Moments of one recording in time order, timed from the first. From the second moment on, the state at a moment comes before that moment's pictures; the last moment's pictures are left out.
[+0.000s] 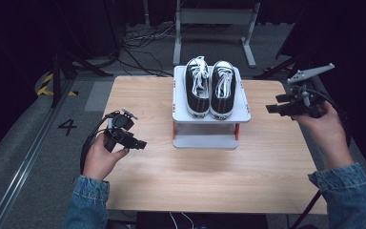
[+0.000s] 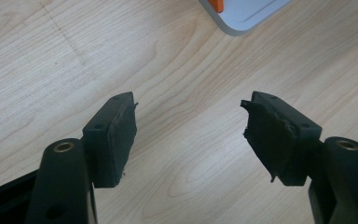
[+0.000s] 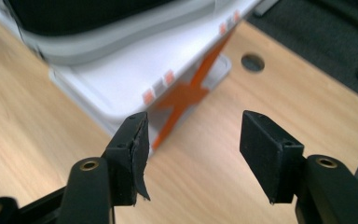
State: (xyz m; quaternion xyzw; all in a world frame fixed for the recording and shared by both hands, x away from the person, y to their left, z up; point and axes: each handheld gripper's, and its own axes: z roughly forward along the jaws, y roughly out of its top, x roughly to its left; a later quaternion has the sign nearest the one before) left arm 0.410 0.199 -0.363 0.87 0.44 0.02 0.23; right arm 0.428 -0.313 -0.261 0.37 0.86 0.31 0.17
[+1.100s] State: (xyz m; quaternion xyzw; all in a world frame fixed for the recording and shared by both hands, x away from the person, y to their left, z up) left arm 0.414 0.194 -0.382 0.86 0.45 0.02 0.23; right arm 0.411 -0.345 -0.434 0.42 0.85 0.28 0.15
